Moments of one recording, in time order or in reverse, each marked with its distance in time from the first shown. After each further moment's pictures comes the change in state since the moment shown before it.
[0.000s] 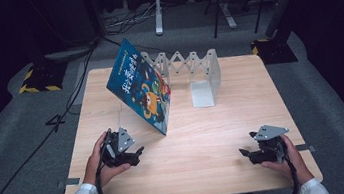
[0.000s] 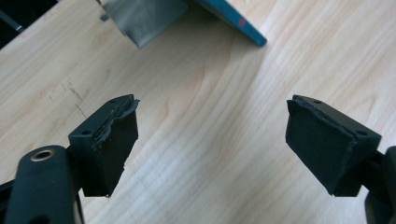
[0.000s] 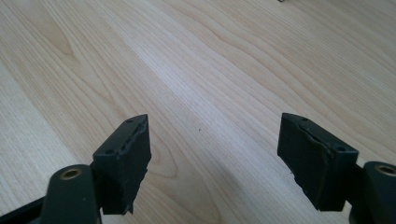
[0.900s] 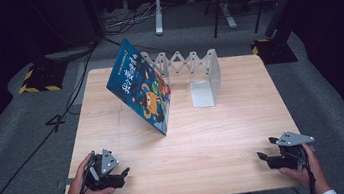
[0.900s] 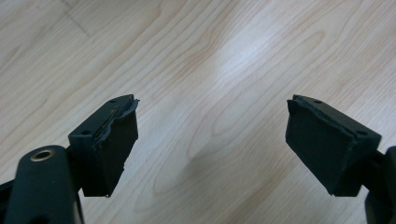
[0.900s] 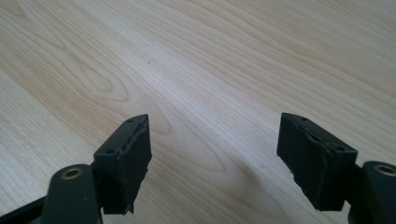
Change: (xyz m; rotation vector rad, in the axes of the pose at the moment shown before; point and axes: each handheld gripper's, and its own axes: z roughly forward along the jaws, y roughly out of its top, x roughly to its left) left arm -0.009 -0.066 -0.029 0.069 -0.015 -0.111; right arm -0.018 -0.053 -0.028 -0.029 -0.073 0.131
